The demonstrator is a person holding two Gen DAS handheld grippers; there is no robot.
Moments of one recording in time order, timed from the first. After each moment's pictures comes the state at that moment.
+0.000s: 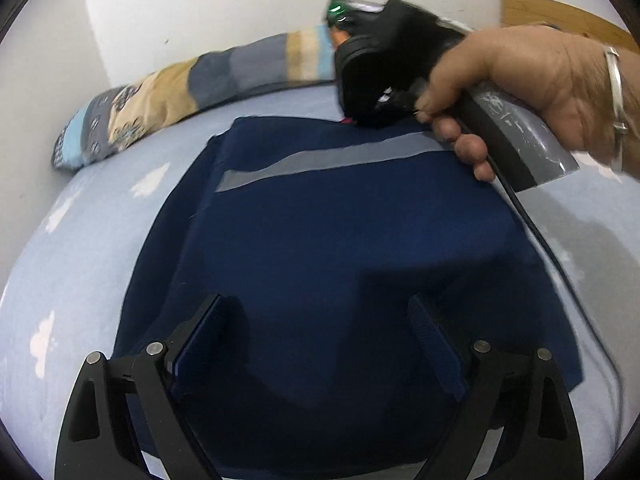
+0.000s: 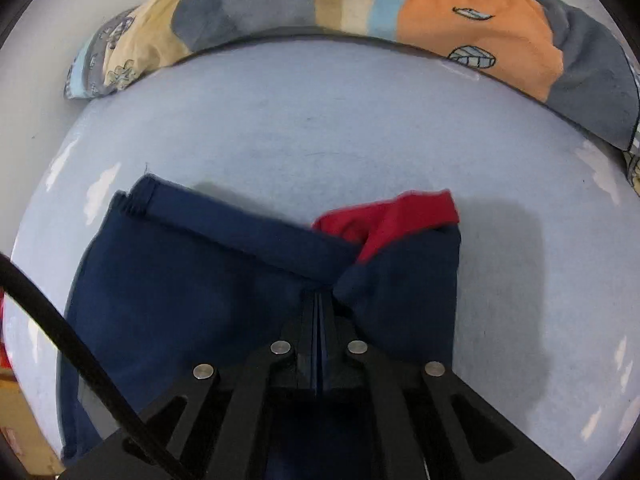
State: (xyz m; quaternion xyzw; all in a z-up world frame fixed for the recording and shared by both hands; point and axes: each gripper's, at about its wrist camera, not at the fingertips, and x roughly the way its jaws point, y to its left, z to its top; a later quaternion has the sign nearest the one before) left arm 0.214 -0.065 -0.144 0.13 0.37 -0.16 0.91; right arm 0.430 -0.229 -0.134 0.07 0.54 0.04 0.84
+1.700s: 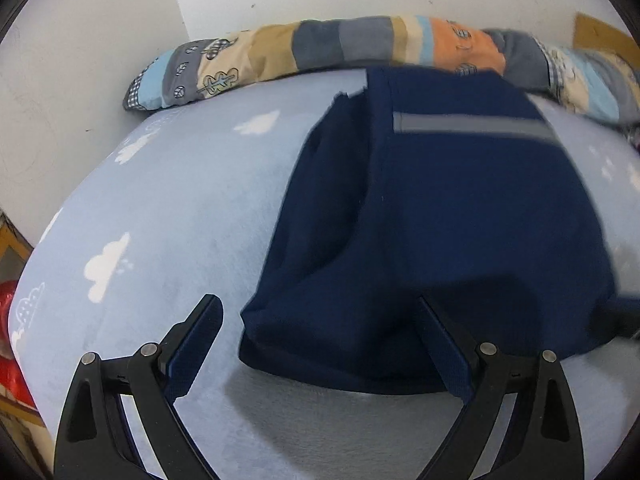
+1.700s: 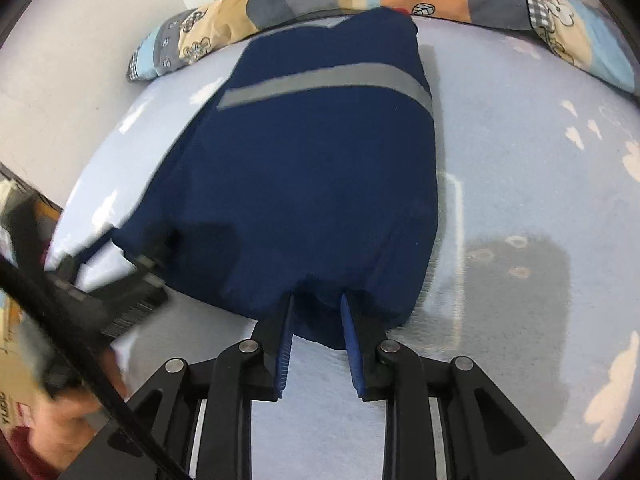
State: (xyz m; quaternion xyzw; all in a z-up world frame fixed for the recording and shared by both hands) left arm 0.185 0.028 -0.140 0.10 0.39 -0.04 0.91; right arm 0.156 -0.187 -0.122 0.13 0.51 0.07 0.84
